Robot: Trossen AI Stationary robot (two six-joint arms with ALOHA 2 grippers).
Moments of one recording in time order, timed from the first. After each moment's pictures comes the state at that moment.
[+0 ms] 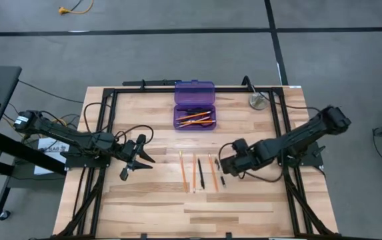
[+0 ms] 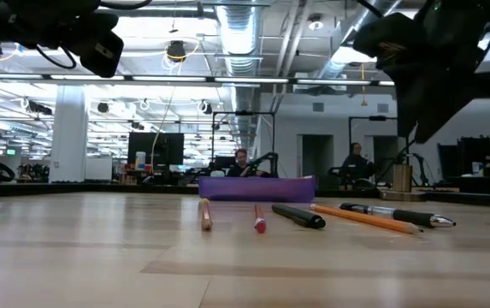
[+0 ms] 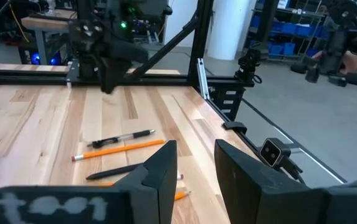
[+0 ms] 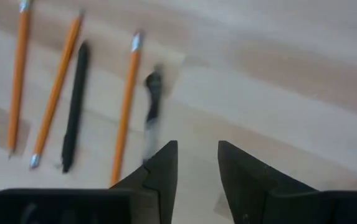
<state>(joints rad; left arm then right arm) -0.25 0.72 0.25 0.40 0.10 -0.13 0.38 1.46 0.98 -0.87 0.25 1.54</state>
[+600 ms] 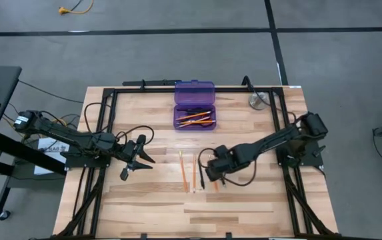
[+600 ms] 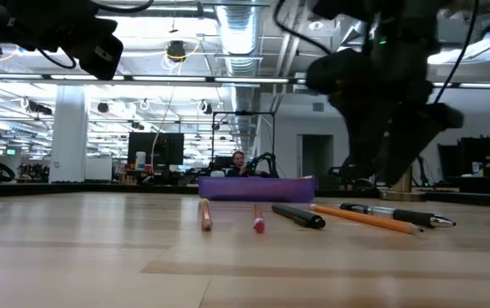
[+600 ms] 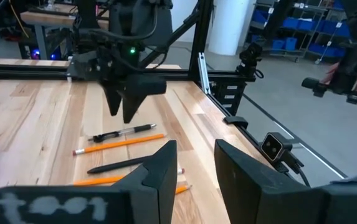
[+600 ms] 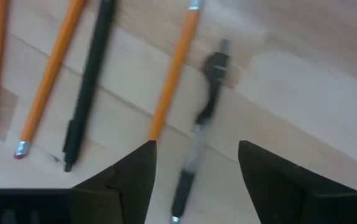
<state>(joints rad) -0.25 0.72 0.25 0.37 0.10 -0.13 0.30 1.75 1.12 -0.75 0.09 1.33</state>
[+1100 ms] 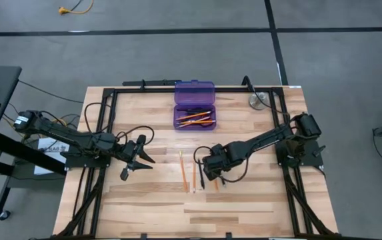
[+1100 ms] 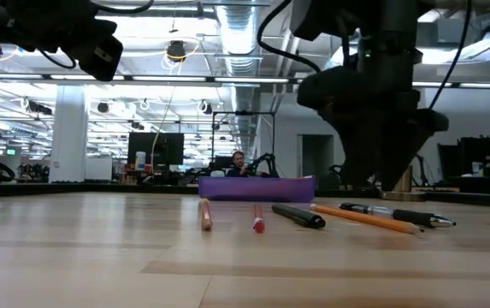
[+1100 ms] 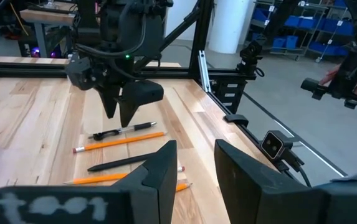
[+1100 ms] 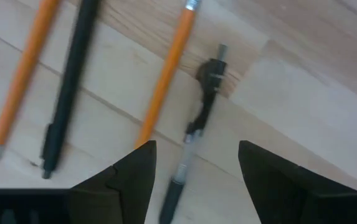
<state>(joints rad) -0.25 0.72 0.25 0.37 0.10 -0.13 0.25 1.82 1.18 -0.81 0.02 1.23</state>
